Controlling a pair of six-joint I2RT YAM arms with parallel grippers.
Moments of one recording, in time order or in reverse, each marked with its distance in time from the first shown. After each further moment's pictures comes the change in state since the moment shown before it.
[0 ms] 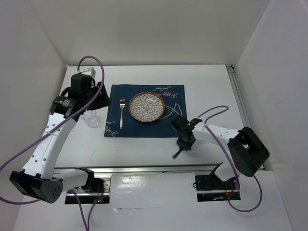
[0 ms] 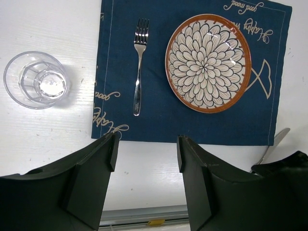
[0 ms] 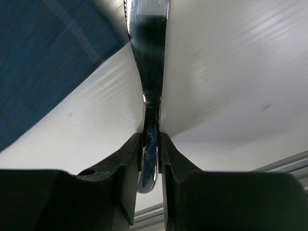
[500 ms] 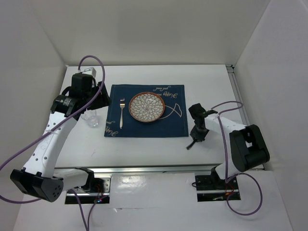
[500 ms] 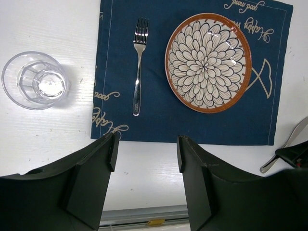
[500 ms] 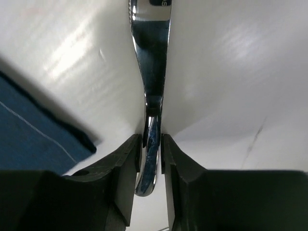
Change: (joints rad) left arm 0.000 0.013 0.005 0.000 0.002 0.001; right arm -0.352 0.005 0.006 0.025 0.013 -0.324
